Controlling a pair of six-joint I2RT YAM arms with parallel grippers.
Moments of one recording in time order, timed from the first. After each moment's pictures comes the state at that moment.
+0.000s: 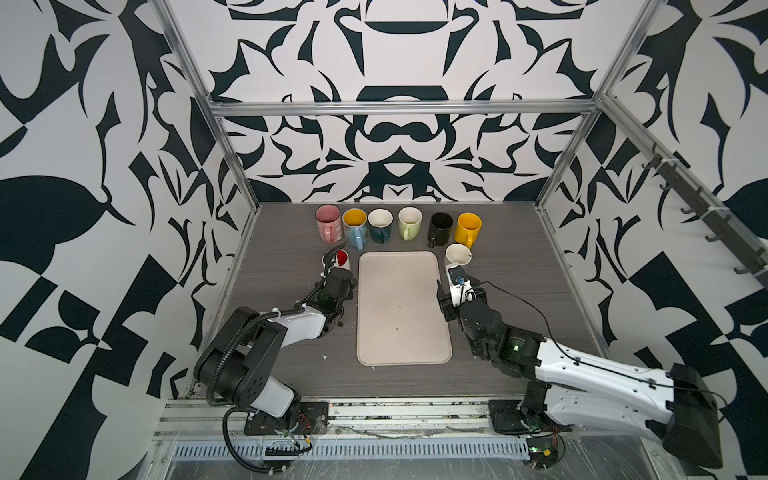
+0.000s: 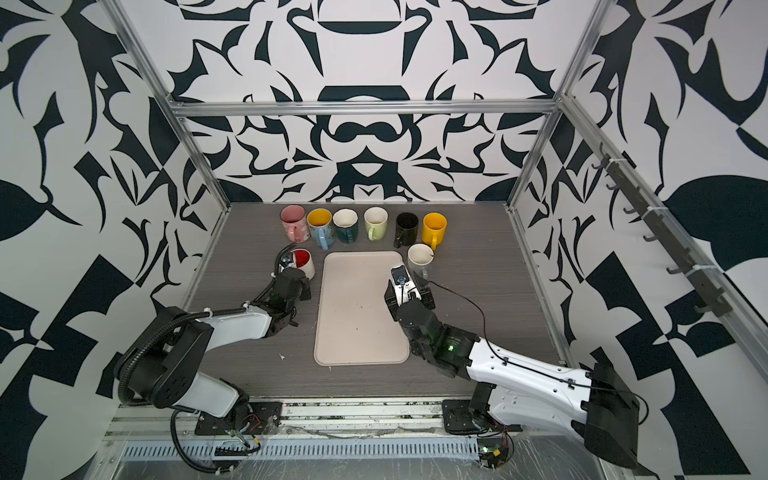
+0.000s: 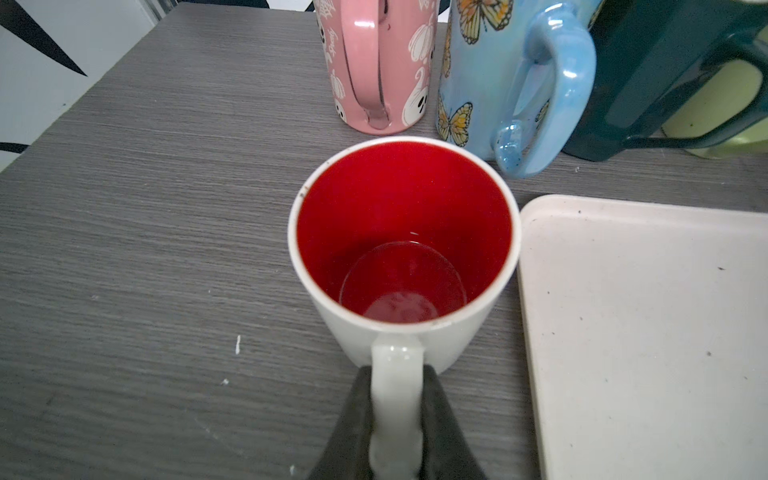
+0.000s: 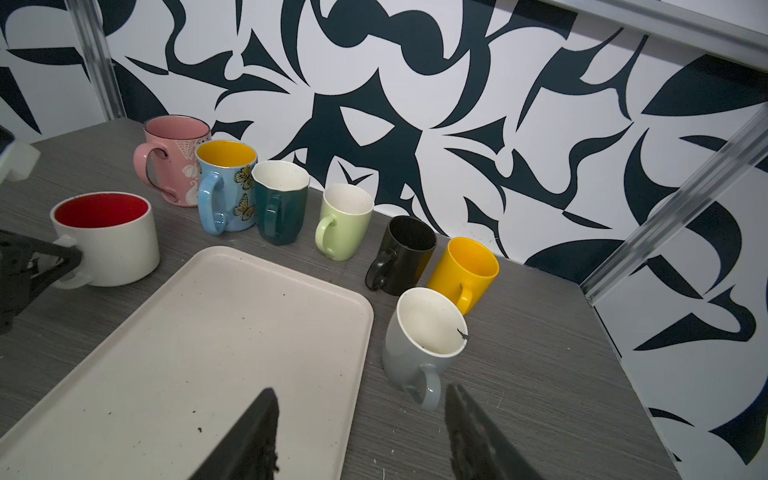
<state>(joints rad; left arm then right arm) -0.51 1.51 0.55 0.34 -0.49 -0.36 1.03 0.99 0.60 0.08 0.80 0.03</state>
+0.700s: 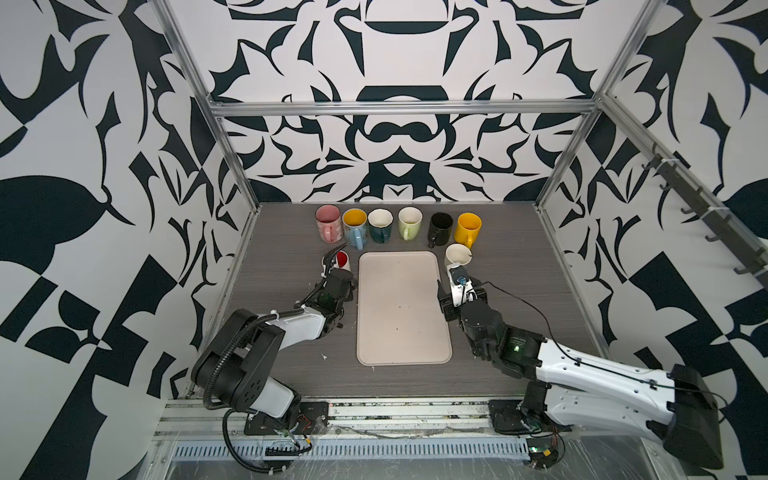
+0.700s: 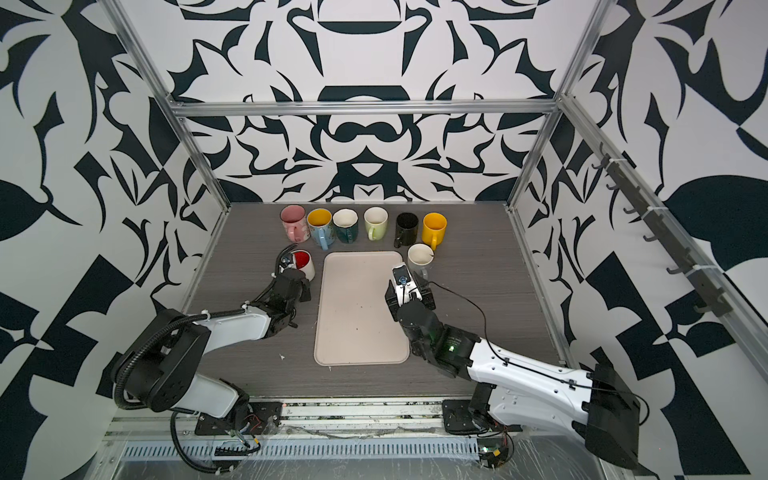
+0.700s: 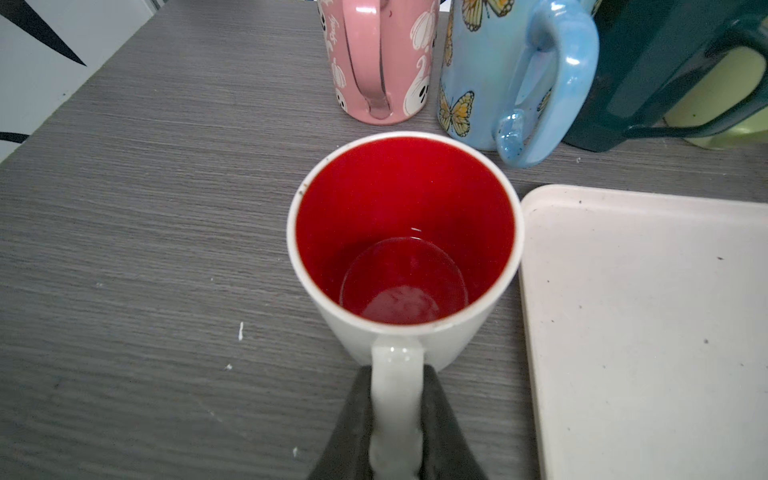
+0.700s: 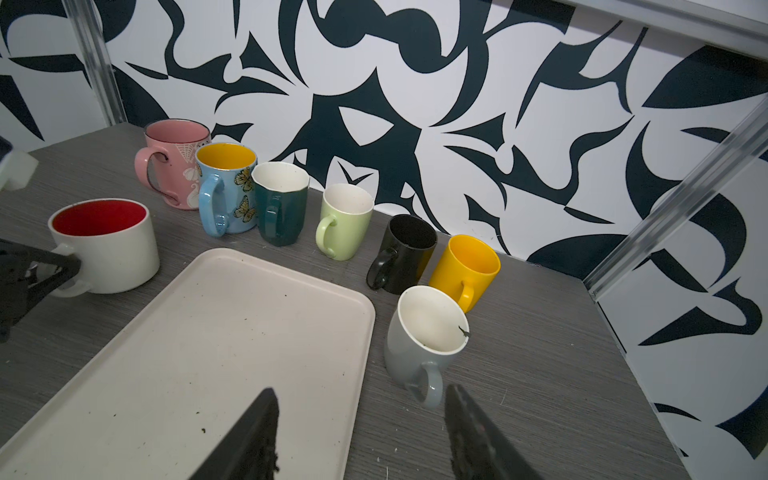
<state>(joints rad) -0.52 1.49 0.55 0.29 -0.49 -0.38 1.03 0.98 0.59 0.08 0.80 0.05</state>
